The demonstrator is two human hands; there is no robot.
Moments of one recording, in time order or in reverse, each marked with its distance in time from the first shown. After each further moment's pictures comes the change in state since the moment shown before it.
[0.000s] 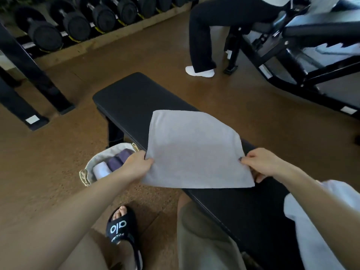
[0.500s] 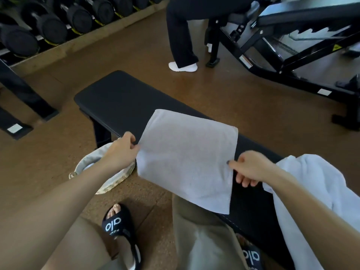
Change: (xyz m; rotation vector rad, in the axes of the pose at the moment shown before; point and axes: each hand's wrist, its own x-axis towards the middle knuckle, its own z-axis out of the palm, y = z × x) left_hand -0.006 0.008 -0.010 0.154 0.136 0.202; right_hand -0.057 0.037 0.024 -0.028 -0.005 0.053
